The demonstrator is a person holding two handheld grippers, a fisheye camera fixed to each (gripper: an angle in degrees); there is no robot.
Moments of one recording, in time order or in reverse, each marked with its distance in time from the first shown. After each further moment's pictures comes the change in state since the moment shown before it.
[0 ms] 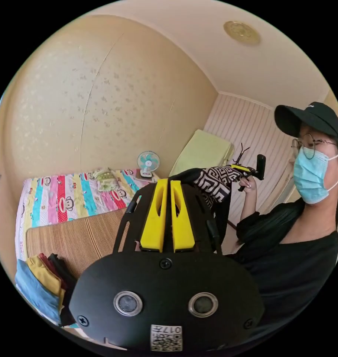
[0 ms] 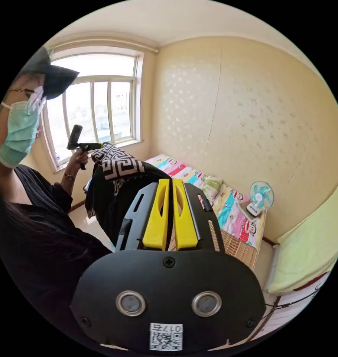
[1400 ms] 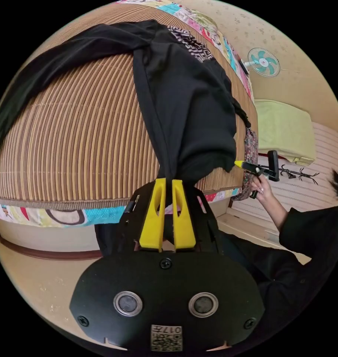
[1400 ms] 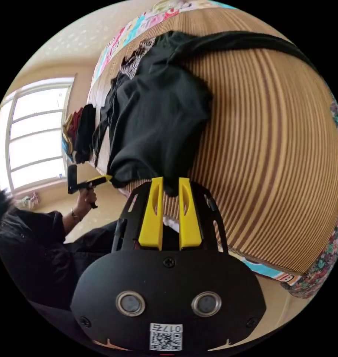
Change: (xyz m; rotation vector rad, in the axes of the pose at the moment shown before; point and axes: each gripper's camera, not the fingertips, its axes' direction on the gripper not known) left arm -0.463 0.203 0.178 -0.778 -0.094 -0.863; right arm 0.299 0.497 0.348 -0.874 -0.533 0.783
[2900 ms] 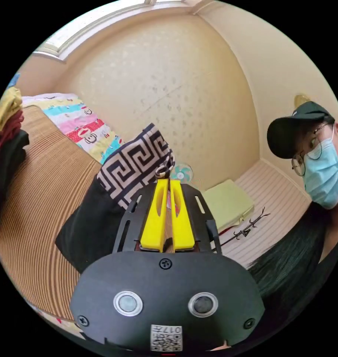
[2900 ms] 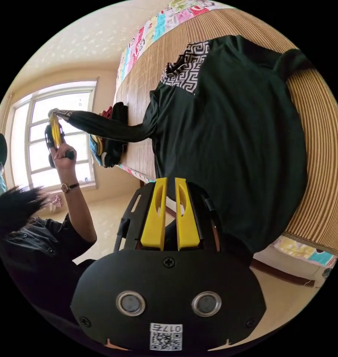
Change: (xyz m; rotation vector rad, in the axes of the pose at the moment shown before) left arm -0.015 -0.096 -0.316 1.019 0.422 0.272; right arm -0.052 0.161 -0.138 0.088 -0.194 0.029
